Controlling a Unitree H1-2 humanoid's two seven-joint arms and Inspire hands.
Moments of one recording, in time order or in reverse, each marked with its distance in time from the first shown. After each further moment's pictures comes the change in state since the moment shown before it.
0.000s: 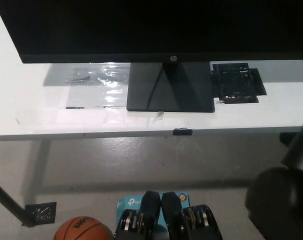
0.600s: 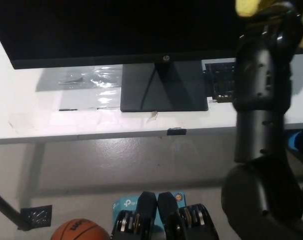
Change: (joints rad) left_arm 0.021 0.002 0.003 -0.031 0.021 0.001 -0.003; right_arm -0.036 0.100 0.303 0.360 -0.063 -0.347 -0.014
